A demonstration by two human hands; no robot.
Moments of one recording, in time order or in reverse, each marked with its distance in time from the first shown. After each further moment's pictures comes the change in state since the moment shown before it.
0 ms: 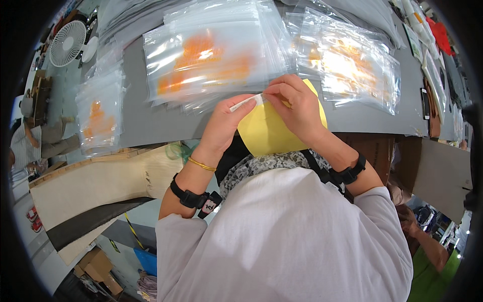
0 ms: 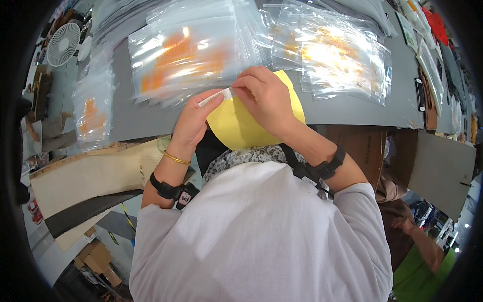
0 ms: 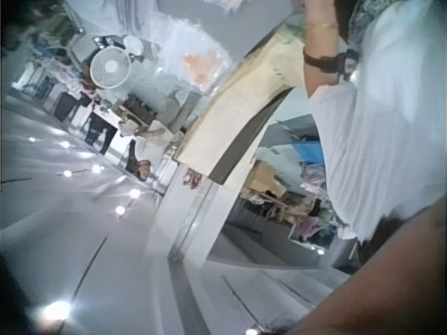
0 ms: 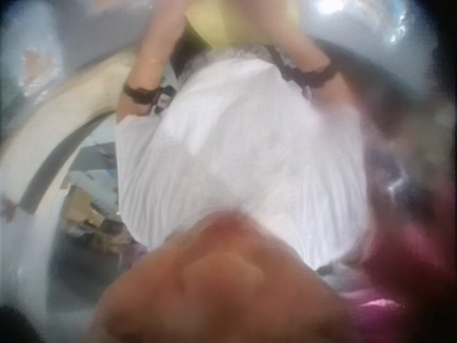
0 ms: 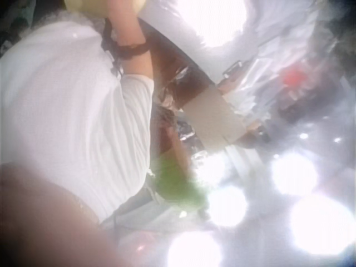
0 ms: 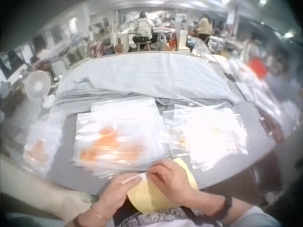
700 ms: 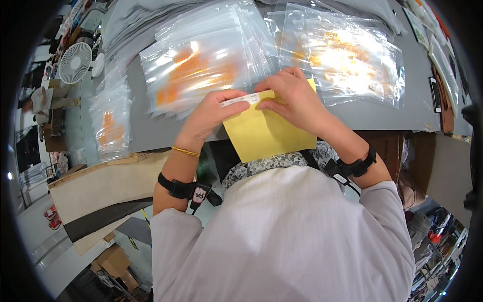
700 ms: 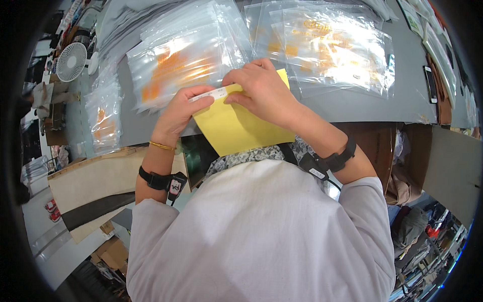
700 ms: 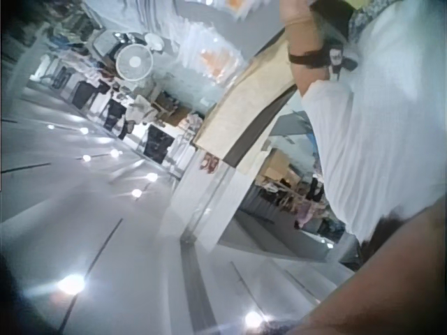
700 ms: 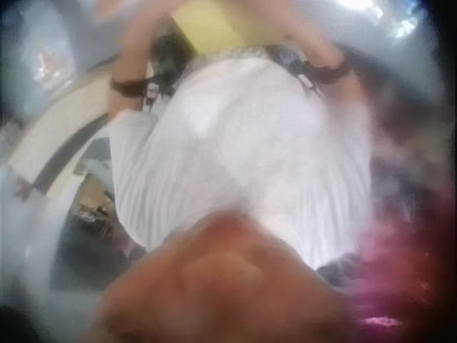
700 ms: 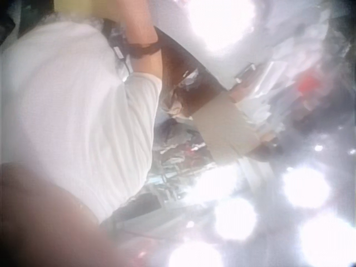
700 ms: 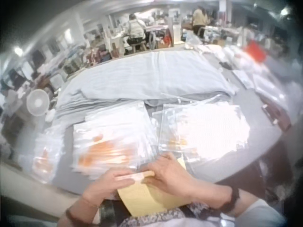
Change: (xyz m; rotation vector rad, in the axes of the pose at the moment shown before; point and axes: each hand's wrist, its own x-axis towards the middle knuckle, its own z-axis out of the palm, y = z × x) left_hand 0.016 0.047 0.013 0.490 -0.086 0.003; right_hand 0.006 0.032 -0.041 0.022 -0.217 -0.155
